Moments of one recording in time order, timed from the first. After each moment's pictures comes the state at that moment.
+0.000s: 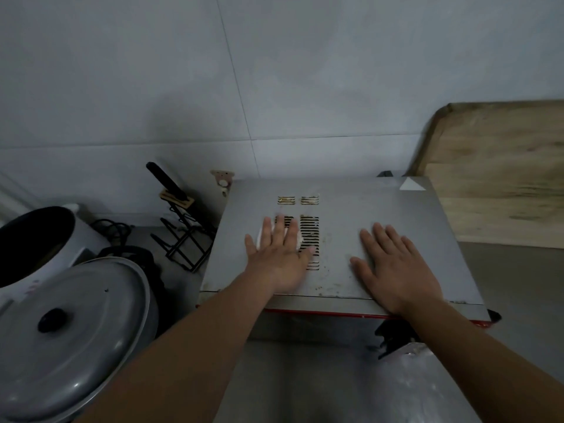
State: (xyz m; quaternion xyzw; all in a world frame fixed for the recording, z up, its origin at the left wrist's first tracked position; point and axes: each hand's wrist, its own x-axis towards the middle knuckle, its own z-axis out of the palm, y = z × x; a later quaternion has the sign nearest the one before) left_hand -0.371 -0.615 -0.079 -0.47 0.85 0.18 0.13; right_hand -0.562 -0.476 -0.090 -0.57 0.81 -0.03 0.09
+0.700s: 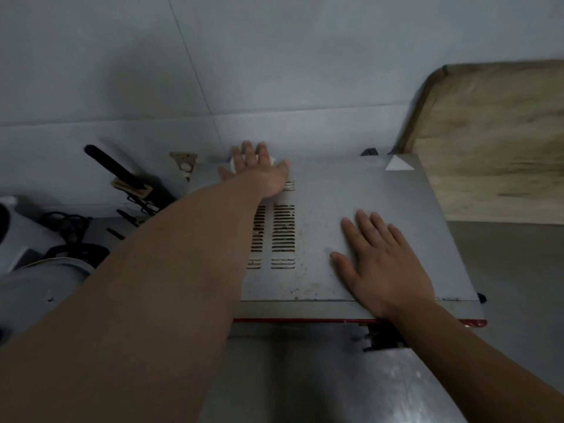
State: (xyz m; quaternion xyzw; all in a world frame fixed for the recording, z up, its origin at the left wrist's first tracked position) left_hand -0.467 -0.744 -0.071 -0.56 0.81 0.17 0.10; right_hand -0.565 -0.479 -0.094 -0.58 0.81 -0.04 0.08
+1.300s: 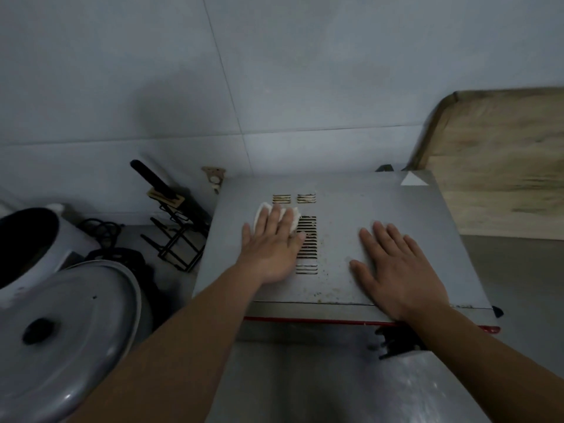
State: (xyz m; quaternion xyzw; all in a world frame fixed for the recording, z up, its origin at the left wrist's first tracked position) left_hand -0.375 -0.645 -0.081 -0.45 0.87 0.19 0.09; right_hand -0.562 -0.478 -0.089 -0.58 0.81 -0.03 0.09
